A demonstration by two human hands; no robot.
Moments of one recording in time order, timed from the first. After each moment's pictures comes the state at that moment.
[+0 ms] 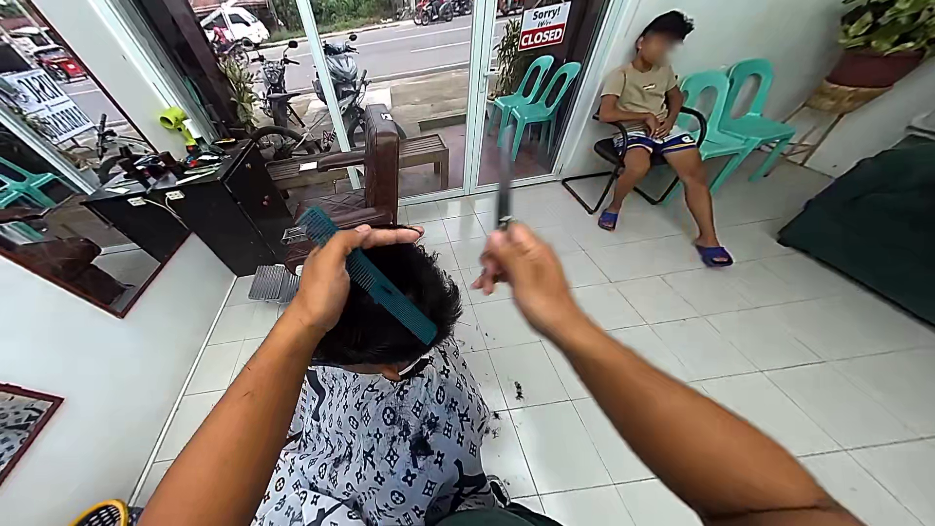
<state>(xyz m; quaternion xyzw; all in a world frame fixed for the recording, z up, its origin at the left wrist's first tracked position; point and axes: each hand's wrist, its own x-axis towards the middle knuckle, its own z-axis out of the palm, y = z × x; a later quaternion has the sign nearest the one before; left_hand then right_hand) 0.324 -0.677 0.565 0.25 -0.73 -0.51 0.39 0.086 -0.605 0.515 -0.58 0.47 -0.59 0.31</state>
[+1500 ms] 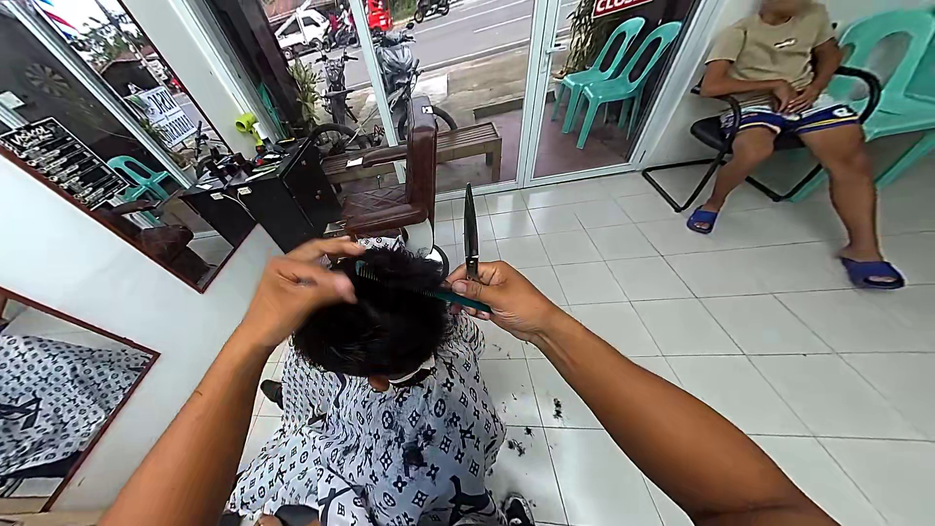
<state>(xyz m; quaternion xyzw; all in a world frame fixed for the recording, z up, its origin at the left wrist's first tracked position) 0.352 -0.683 0.563 0.30 -0.82 -0.29 0.39 0.053 -0.657 0.475 -0.54 0.27 -0.50 0.62</state>
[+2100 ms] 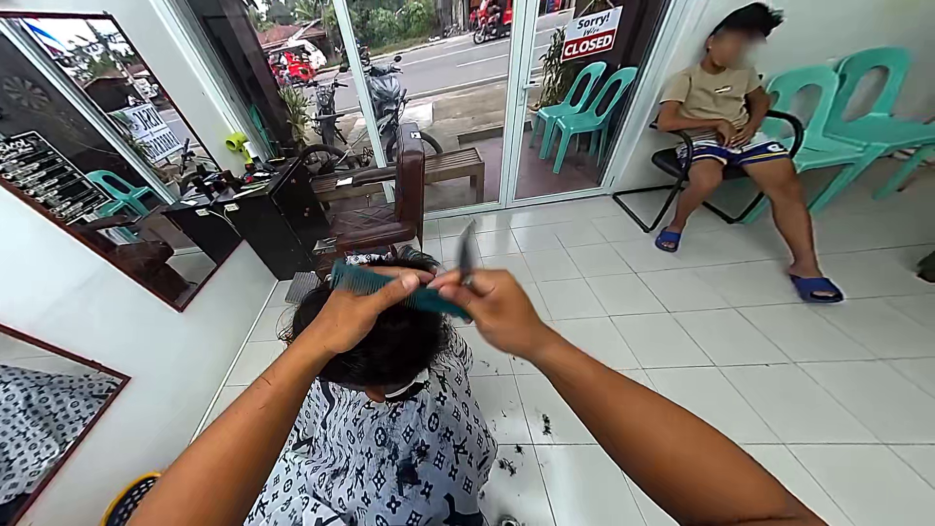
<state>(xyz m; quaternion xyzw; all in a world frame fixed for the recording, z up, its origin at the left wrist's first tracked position) 0.289 -0.675 0.556 0.28 -0.82 -0.37 0.34 0.068 -0.637 0.501 -0.68 0.31 -0.58 0.31</state>
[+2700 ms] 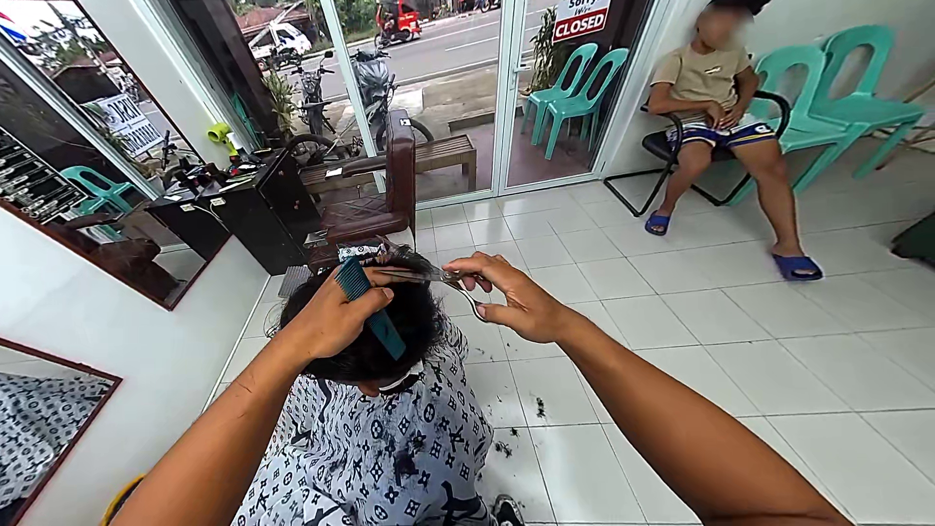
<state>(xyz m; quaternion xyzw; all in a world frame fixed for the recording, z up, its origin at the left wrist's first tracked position) 0.297 -0.668 0.564 0.32 -0.86 -0.30 0.27 0.013 -0.647 0.475 -0.81 0.31 -0.45 0.20</state>
